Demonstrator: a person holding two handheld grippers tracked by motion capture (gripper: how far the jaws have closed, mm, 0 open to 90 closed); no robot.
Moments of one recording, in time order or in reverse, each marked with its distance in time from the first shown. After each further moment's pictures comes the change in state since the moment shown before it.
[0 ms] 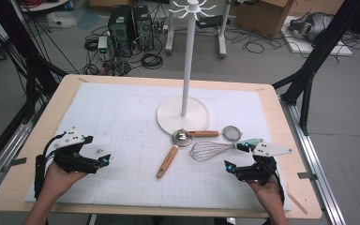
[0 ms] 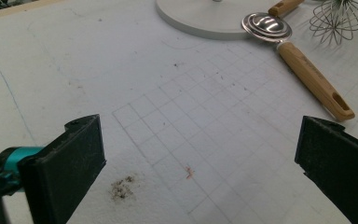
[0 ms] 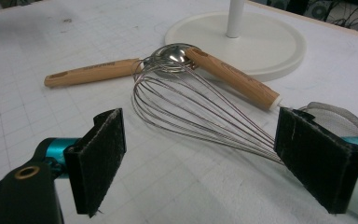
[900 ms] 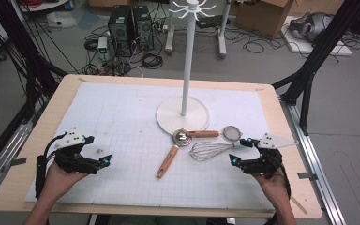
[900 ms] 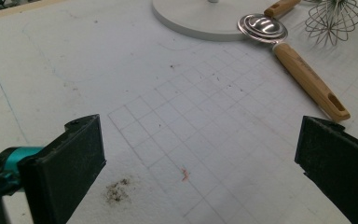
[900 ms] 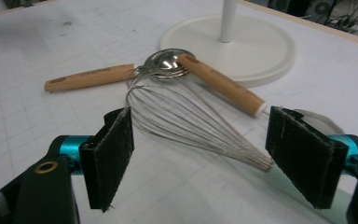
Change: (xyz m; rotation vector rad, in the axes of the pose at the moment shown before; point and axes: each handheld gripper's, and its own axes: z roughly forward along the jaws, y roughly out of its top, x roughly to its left) left arm -0.002 -0.001 0.001 -0.002 -0.007 0.005; right arm -0.017 0.018 -0.010 0.025 0.010 -0.001
